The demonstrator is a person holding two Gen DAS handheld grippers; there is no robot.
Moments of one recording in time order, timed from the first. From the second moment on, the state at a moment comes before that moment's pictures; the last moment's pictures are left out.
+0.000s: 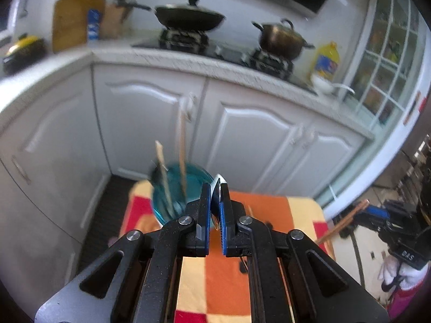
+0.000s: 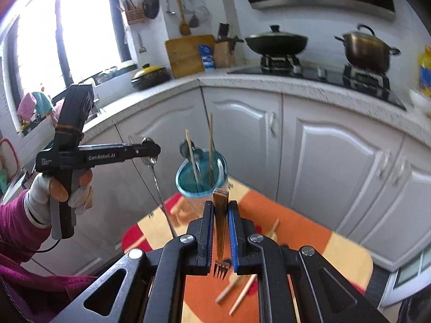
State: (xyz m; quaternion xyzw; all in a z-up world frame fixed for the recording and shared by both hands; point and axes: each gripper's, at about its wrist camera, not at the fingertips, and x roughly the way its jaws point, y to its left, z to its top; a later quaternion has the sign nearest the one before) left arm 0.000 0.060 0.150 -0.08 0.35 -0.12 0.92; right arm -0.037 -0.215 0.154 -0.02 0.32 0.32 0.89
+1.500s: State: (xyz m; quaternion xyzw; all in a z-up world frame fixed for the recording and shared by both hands) left arm 0.095 0.087 0.083 0.00 0.36 0.02 0.93; right arm 0.095 -0.111 0.092 0.02 0.38 0.35 0.85
